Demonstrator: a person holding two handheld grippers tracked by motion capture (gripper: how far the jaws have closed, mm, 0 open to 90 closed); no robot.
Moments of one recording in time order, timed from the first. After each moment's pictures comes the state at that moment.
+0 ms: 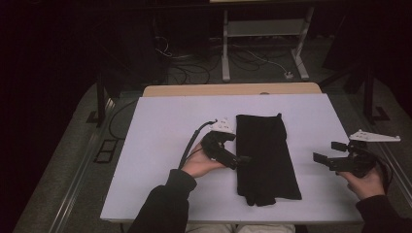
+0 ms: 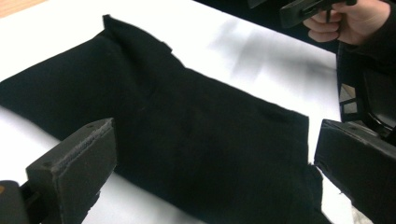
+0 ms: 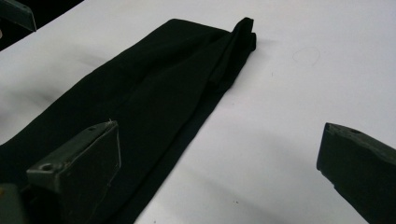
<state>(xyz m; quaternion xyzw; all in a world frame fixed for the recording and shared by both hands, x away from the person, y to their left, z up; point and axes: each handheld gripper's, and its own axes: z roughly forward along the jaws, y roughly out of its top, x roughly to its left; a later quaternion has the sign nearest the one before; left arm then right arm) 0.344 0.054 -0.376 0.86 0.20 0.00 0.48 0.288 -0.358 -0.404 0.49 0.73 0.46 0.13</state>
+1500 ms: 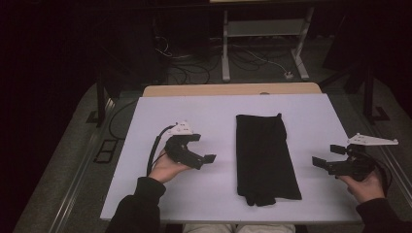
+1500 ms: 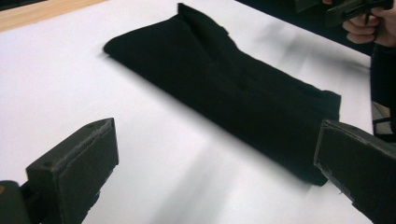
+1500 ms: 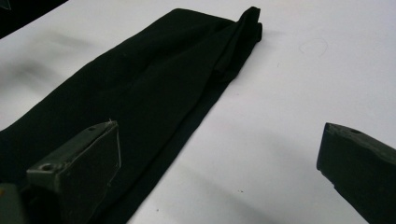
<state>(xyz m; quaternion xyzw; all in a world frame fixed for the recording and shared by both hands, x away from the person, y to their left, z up) 0.335 0.150 -0.382 0.83 0.27 0.04 0.49 0.283 -0.356 -0.410 0.48 0.74 0.45 0.13</state>
